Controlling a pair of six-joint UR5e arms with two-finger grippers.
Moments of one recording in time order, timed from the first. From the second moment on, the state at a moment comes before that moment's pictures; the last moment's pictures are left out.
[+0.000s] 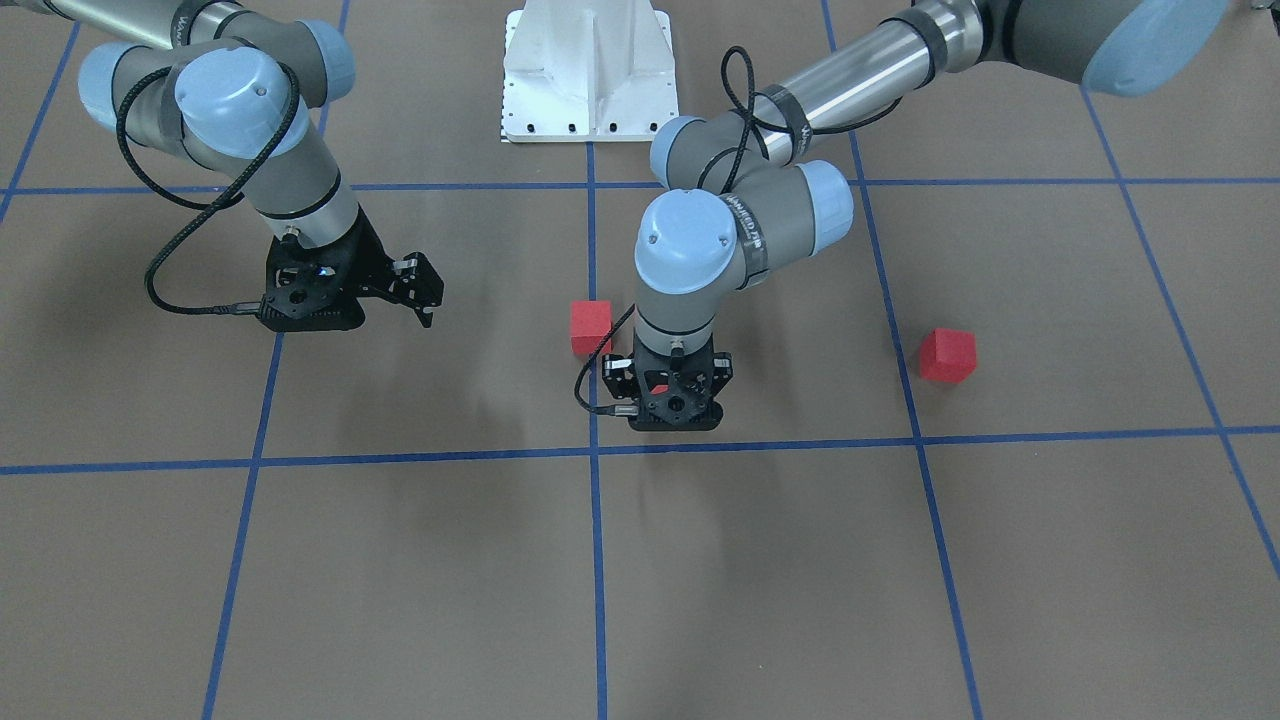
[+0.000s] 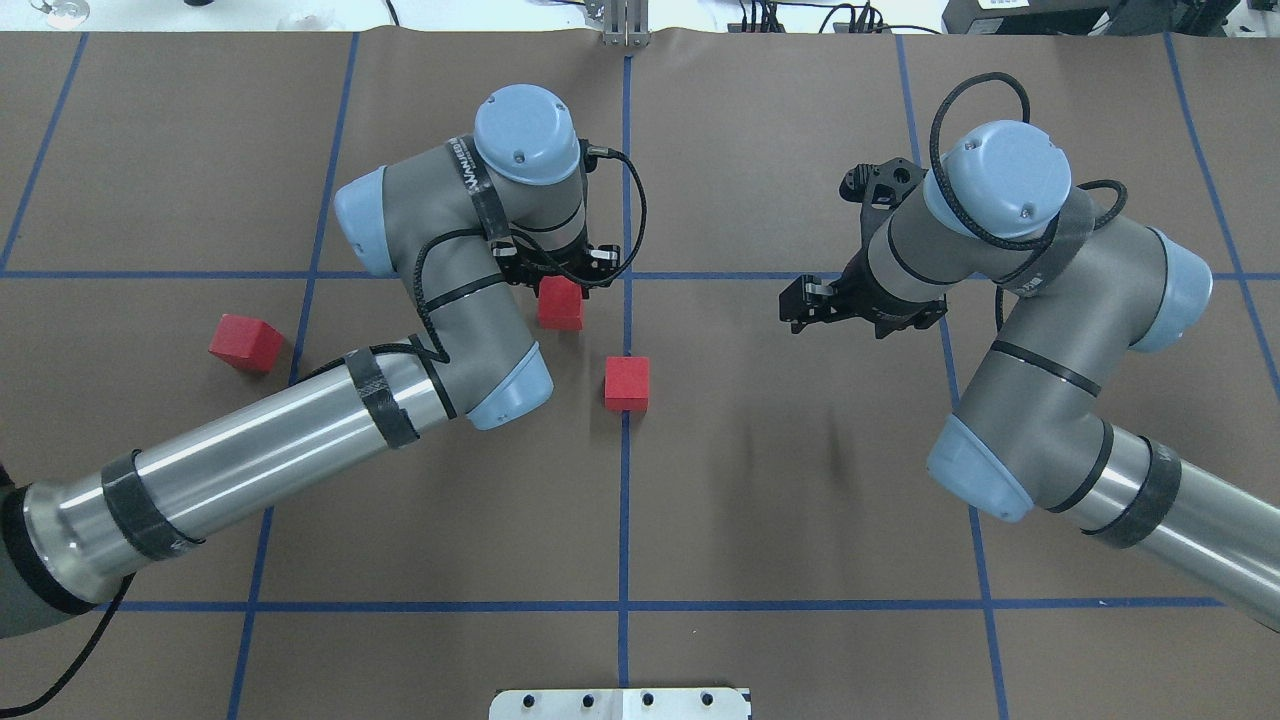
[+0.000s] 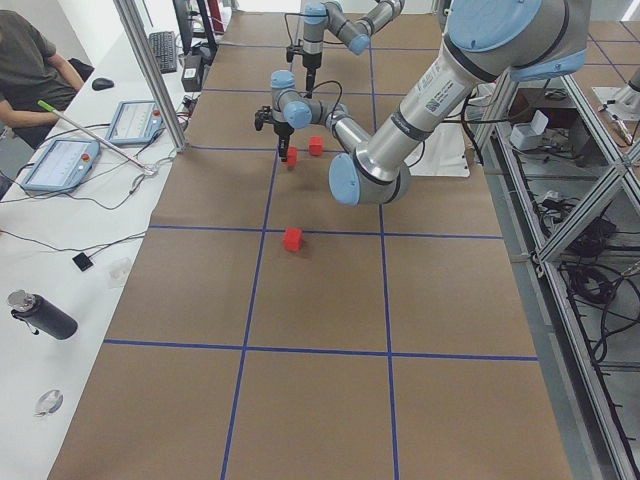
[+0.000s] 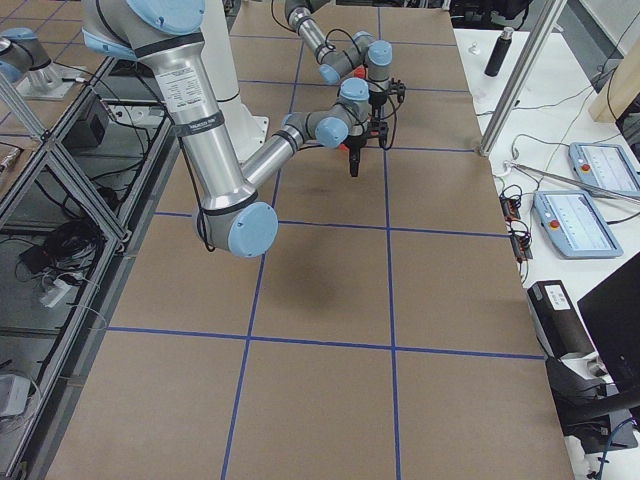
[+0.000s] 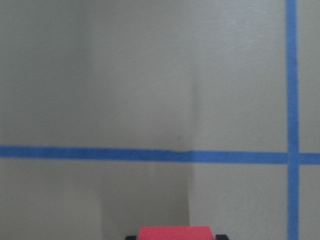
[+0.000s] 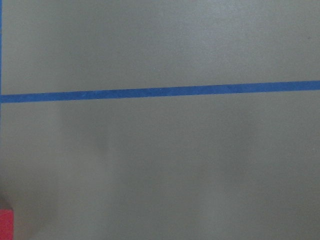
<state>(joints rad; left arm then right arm) -0.65 -2.53 -1.18 -1.72 -1.94 -1.05 0.71 -1.15 1.81 -1.47 2.00 1.12</state>
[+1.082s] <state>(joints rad) -0.59 -2.65 -1.05 -1.72 -1.95 -1.08 0.70 -1.16 1.82 -1.47 2.00 1.12</state>
